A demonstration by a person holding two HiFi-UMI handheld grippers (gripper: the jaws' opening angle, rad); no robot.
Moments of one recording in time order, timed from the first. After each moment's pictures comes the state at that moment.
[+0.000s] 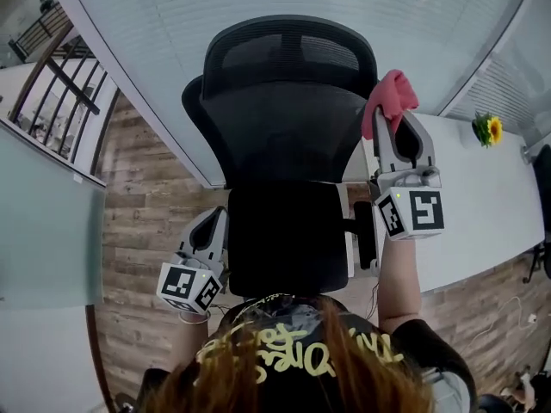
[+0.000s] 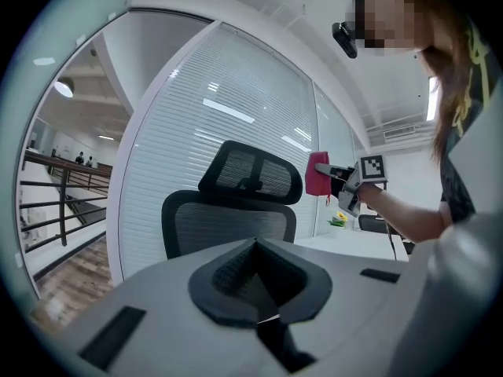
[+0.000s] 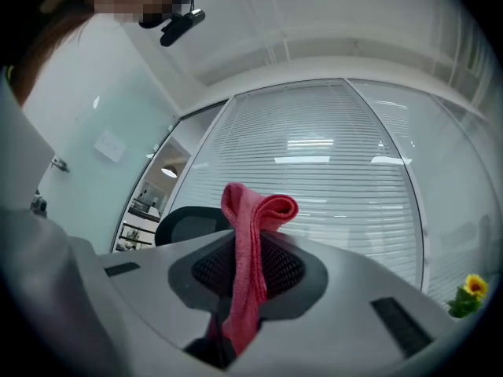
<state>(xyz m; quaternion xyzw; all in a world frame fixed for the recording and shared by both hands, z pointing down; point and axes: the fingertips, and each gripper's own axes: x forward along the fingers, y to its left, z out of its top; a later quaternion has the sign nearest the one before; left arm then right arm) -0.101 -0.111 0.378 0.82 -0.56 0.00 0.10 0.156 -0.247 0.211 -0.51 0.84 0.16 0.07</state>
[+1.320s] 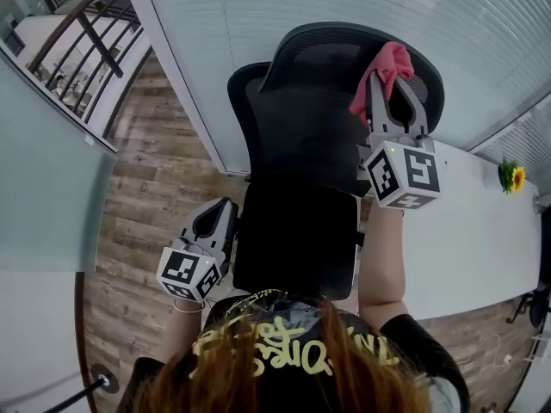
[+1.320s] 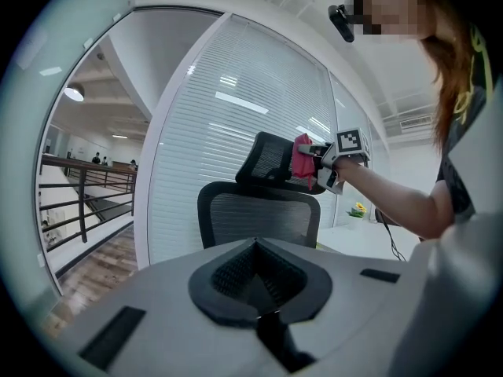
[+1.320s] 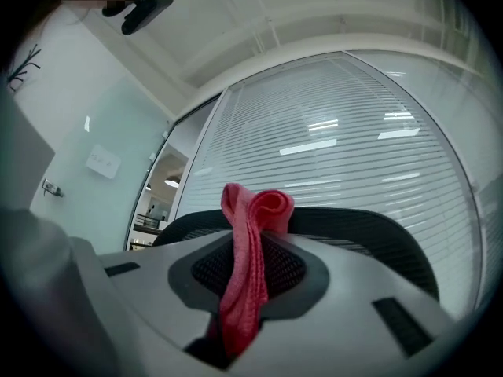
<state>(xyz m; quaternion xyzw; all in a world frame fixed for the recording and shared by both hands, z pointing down) -0.172 -0.125 0.414 0.79 -0.60 0.03 0.12 0.027 -0.332 0.214 -0.48 0.87 0.10 0.09</state>
